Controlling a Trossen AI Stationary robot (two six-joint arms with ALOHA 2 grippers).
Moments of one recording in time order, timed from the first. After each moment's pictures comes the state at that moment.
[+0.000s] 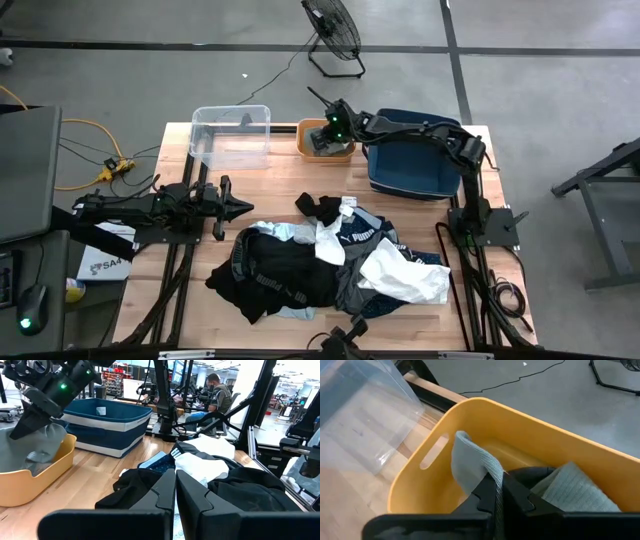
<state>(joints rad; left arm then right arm) -0.02 0.01 0.01 0.01 -0.05 -0.14 -0.52 2.03 1.50 -0.19 0.11 0.49</state>
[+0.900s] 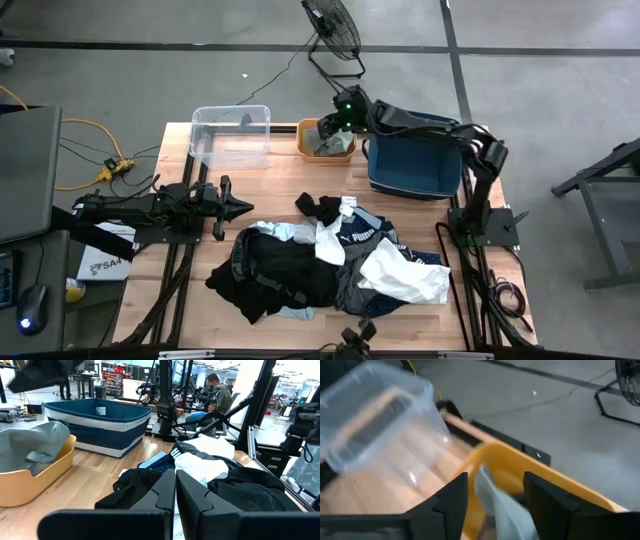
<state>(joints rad) -0.02 0.01 0.01 0.01 -0.05 -0.14 -0.52 1.85 1.50 -0.26 0.10 0.42</state>
